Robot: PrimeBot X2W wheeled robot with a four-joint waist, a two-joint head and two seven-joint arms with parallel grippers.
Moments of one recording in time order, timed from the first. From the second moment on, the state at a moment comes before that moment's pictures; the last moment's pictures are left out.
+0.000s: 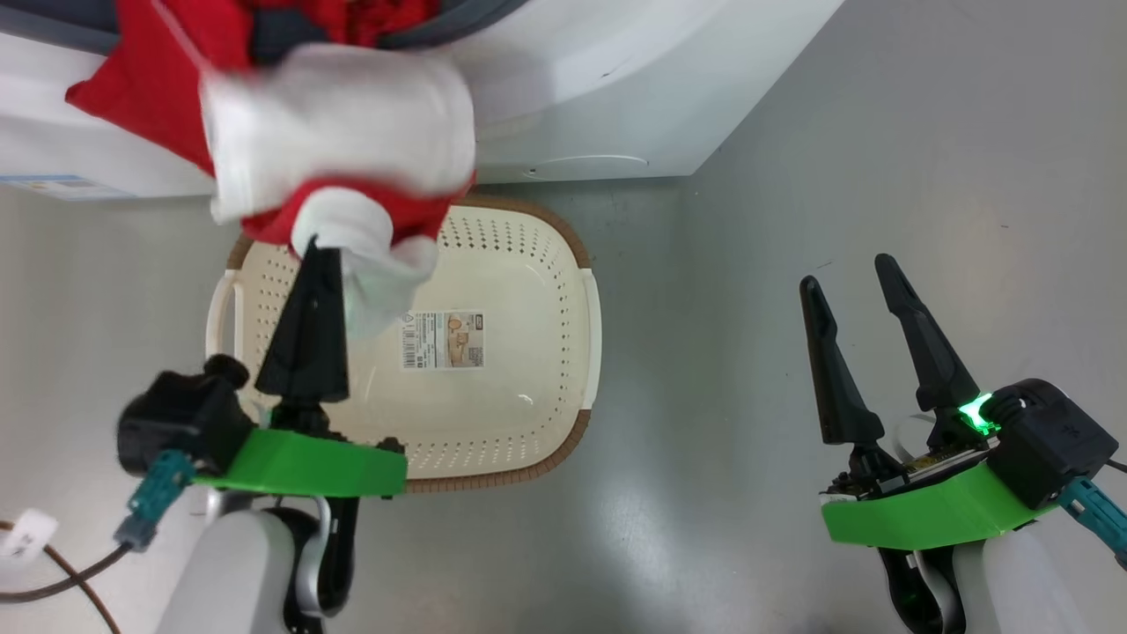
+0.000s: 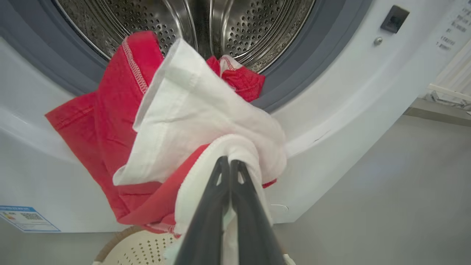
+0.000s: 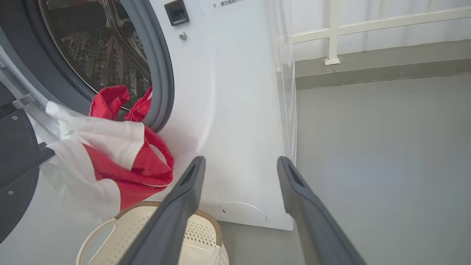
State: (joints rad) left arm -0.34 0.10 -0.29 -0.07 -0.37 0.11 -0.15; right arm -0.19 -0.05 0.09 -0.11 0.24 0.13 -0.26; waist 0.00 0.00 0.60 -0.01
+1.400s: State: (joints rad) left arm -0.65 0.03 -0.37 0.98 -0.50 -0.04 -0.25; right arm -0.20 -0.06 0.11 -0.10 0.24 0.13 -0.26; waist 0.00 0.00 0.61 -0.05
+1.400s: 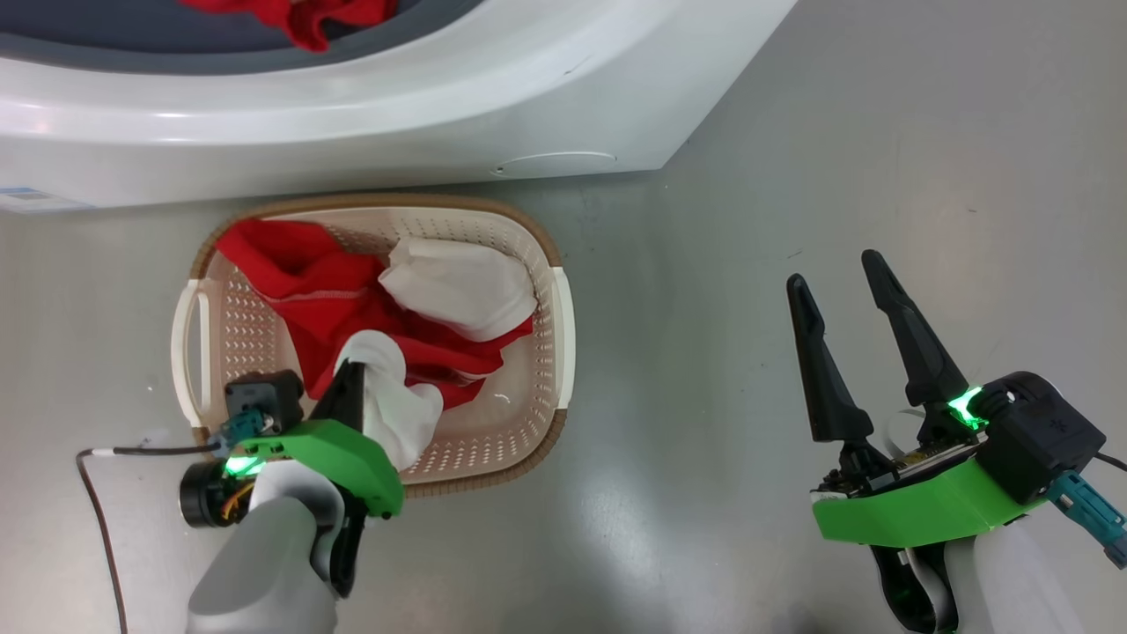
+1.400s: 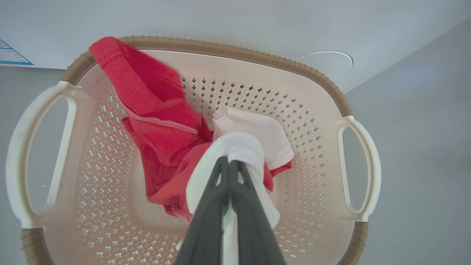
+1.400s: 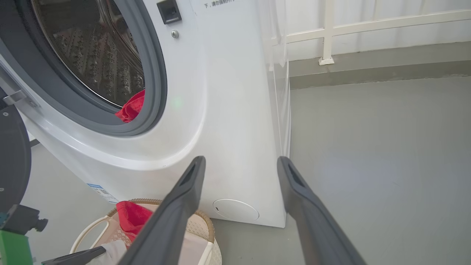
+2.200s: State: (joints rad) left arm -0.55 0.03 -0.25 0.50 -0.36 0.00 -0.25; right arm -0.20 -0.06 0.11 -0.08 0.24 0.13 -0.26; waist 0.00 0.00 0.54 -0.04
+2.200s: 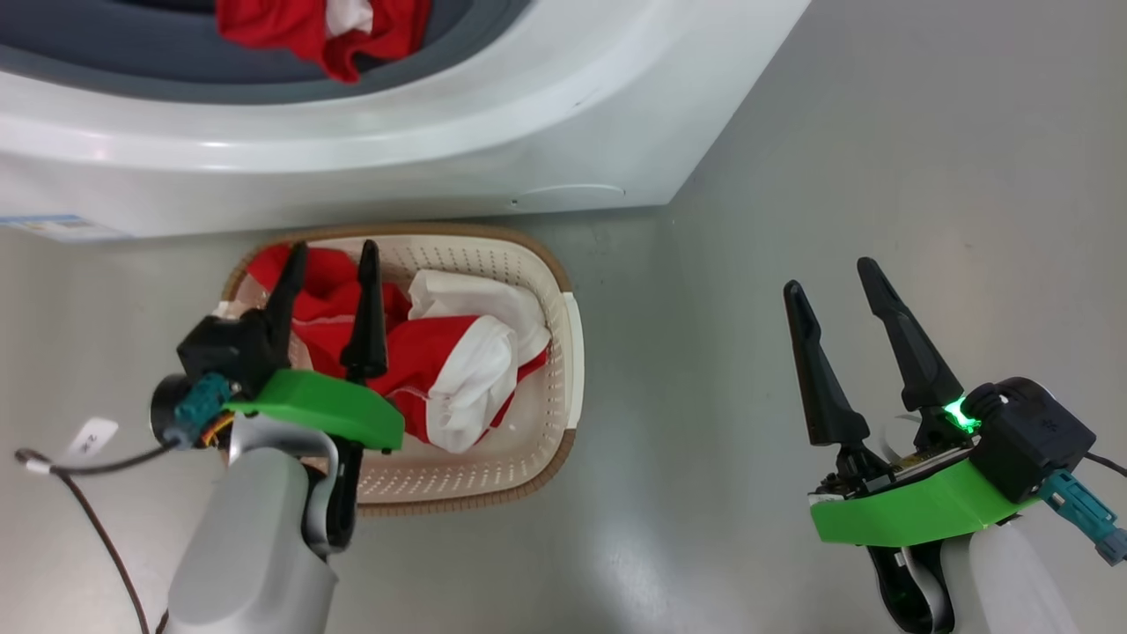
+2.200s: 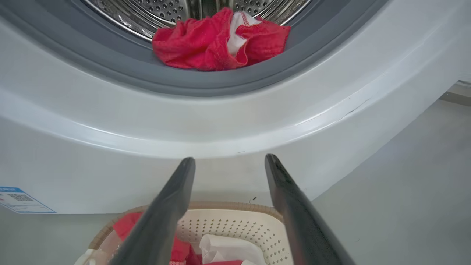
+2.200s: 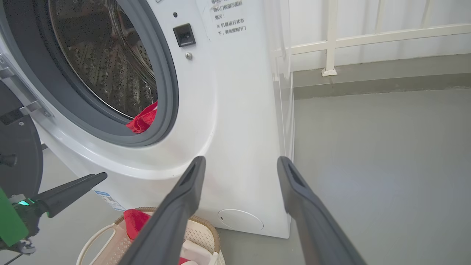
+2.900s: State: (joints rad) left arm -0.29 0.04 -0.20 0.14 -0.26 0.05 -0.25; right arm -0.11 -0.05 0.09 -0.06 0.25 0.13 -0.26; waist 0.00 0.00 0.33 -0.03
